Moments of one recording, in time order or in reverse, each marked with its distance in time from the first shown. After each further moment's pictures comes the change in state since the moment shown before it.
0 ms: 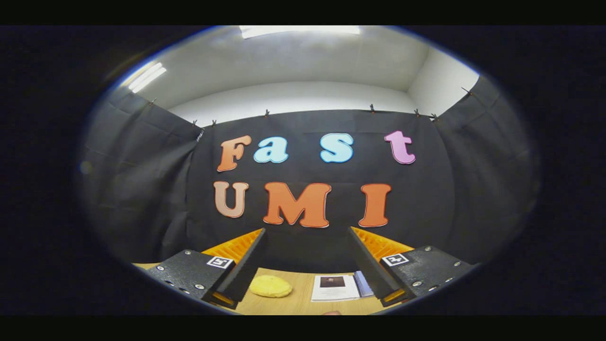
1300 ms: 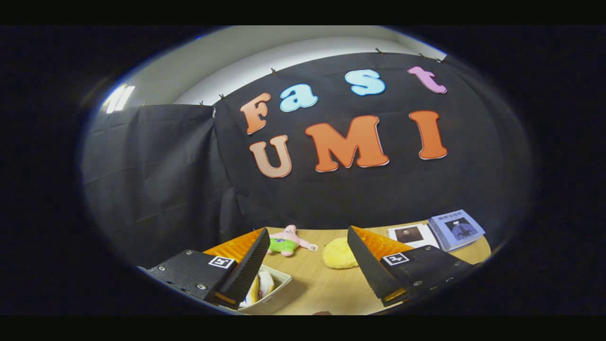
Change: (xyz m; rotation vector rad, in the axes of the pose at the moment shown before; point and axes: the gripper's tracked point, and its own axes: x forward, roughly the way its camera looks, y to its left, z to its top) arm 0.006 0.118 -0.117 0.215 0.344 0.212
